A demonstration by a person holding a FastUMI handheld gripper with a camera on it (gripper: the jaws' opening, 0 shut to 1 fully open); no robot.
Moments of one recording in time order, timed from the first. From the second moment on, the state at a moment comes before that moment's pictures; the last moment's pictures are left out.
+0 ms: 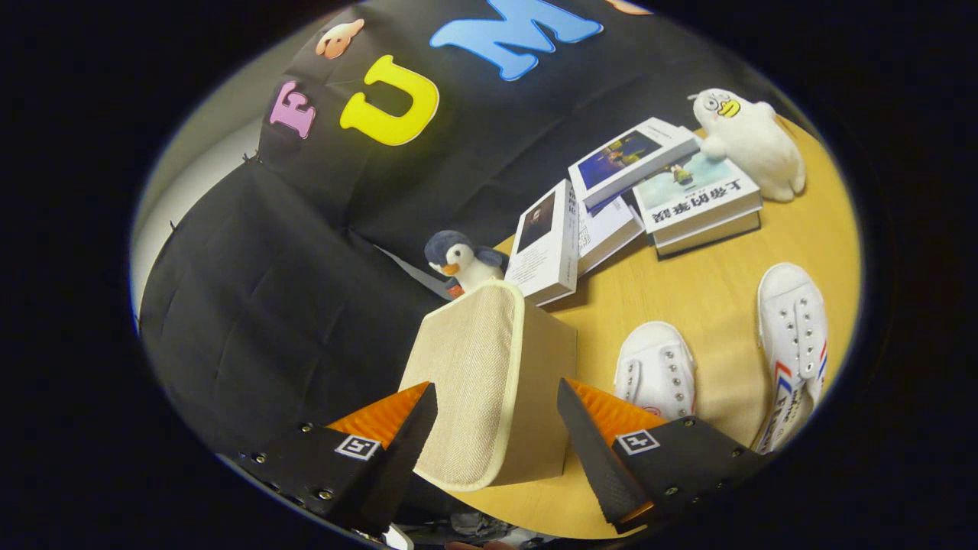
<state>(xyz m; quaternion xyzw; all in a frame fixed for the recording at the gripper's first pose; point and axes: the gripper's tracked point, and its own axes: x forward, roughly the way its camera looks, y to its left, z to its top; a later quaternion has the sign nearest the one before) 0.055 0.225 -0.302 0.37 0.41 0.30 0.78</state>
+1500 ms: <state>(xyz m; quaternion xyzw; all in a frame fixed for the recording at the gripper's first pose) 0.071 0.270 -0.232 0.46 0.46 0.38 0.66</state>
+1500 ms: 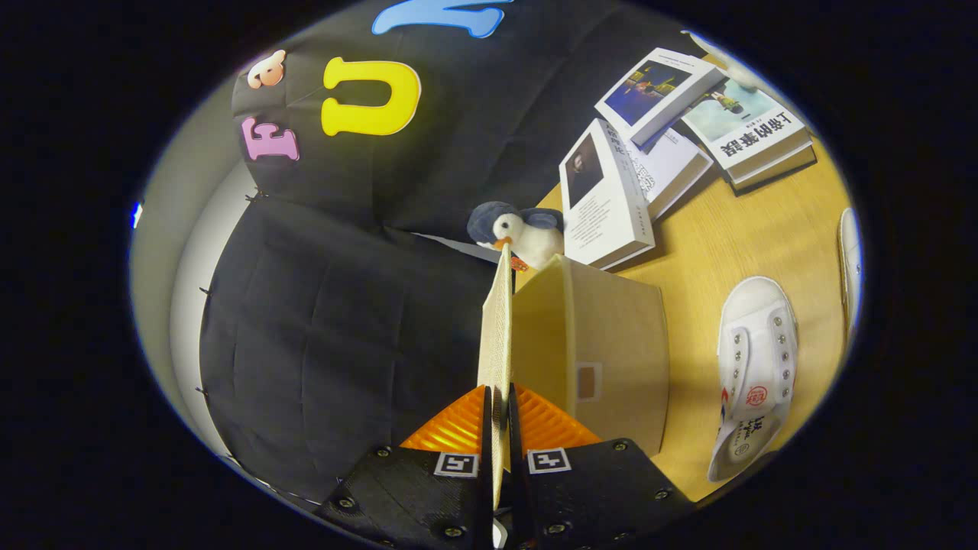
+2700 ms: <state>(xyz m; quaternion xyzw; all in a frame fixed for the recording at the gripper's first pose) 0.052 0.457 -0.110 0.33 0.43 0.53 0.65</state>
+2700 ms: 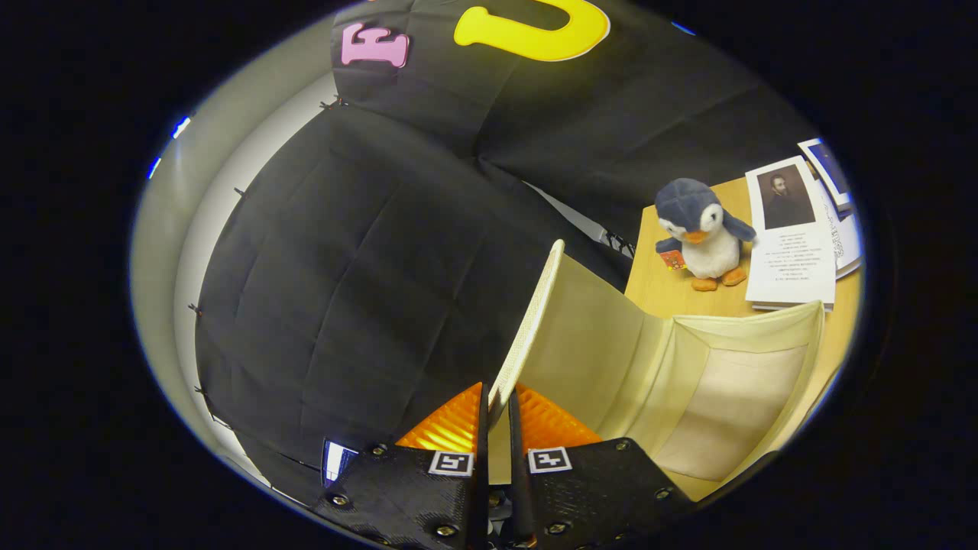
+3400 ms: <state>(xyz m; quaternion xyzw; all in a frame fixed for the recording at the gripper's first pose) 0.027 0.540 -0.133 0.23 0.43 0.54 0.68</state>
